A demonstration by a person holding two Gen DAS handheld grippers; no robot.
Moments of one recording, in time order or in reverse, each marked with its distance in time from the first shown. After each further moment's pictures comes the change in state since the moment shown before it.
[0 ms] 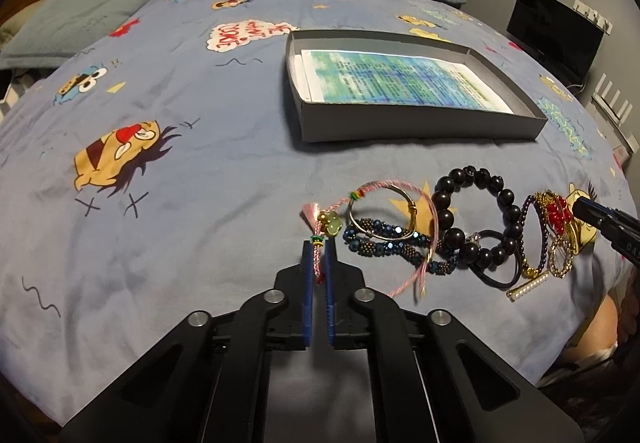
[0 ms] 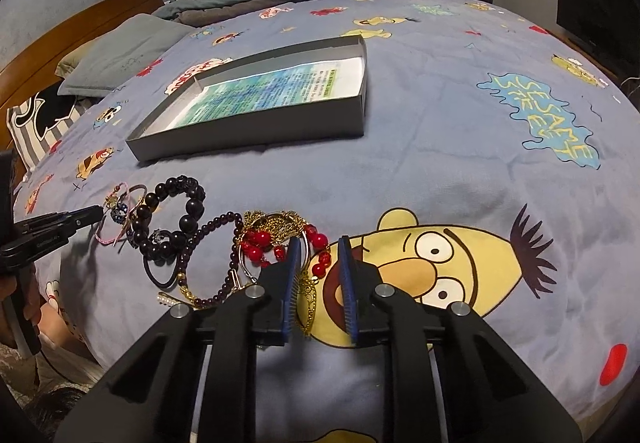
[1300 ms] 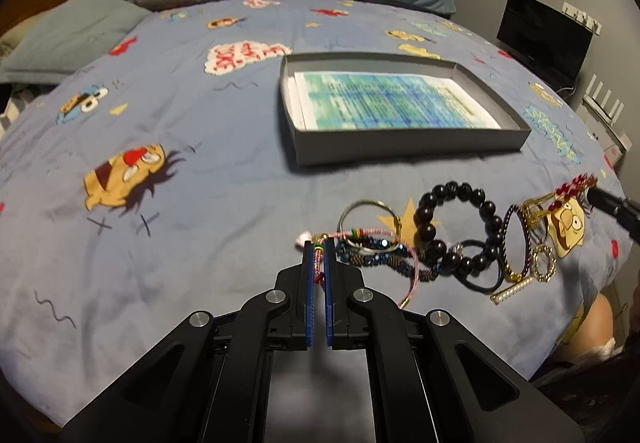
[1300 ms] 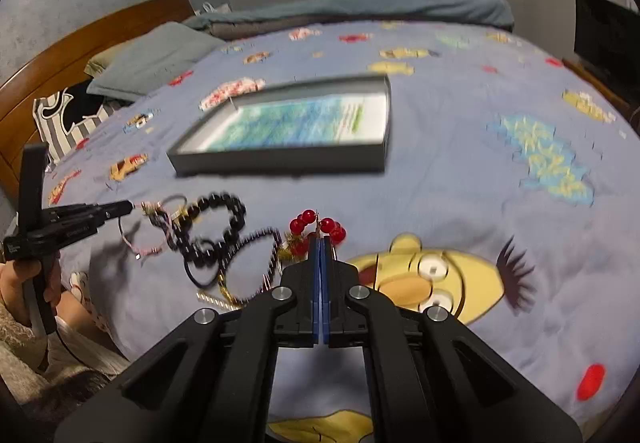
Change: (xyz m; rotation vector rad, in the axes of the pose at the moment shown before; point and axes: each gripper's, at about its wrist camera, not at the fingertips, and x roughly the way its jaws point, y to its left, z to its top) left arm -0.021 -0.003 0.006 0.028 -0.056 -0.012; right arm -0.044 0.012 0.016 -0.068 -0.088 0.064
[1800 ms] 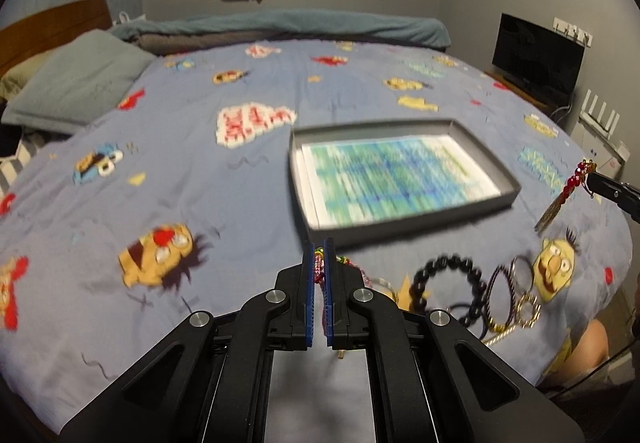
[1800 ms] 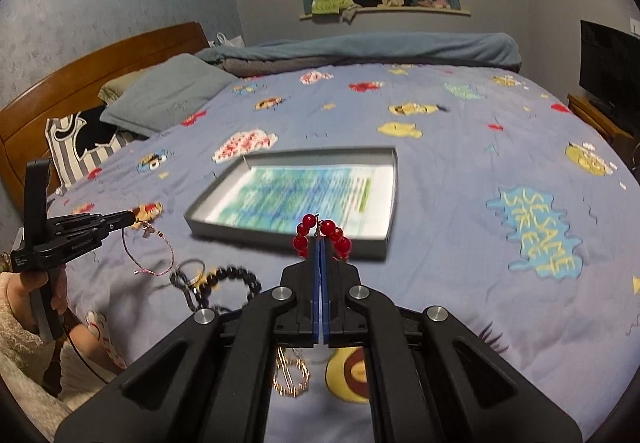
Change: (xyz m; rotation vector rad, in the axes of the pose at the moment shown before) left arm -0.039 0.005 0.052 0.034 -0.134 0.017; right arm -0.022 0.000 0.061 -0.024 -0.113 0.032
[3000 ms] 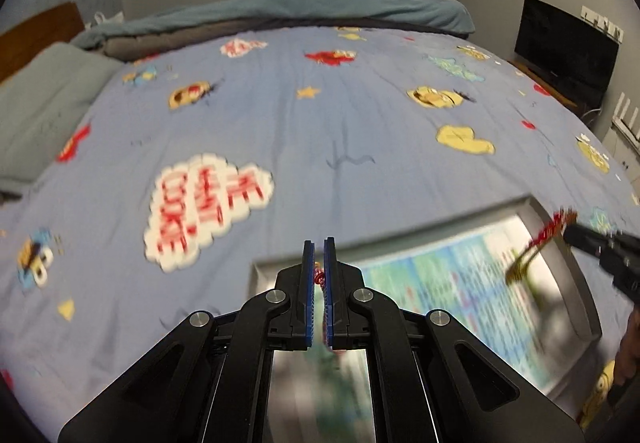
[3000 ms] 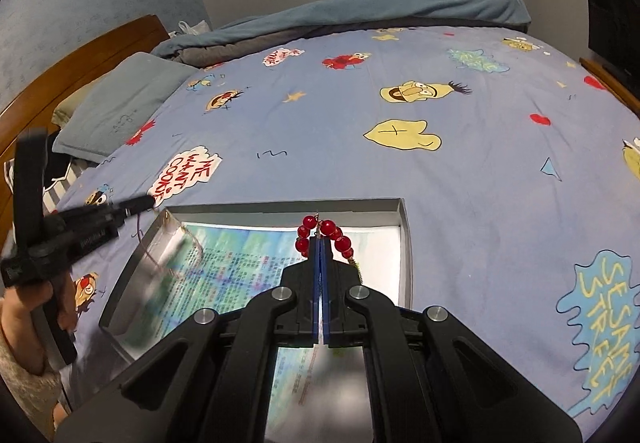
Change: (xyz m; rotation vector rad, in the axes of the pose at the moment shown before) left arm 0.189 -0.016 0.148 0.033 0.085 0.040; right arm 0.197 -0.059 0.084 0.119 0.133 -0.022
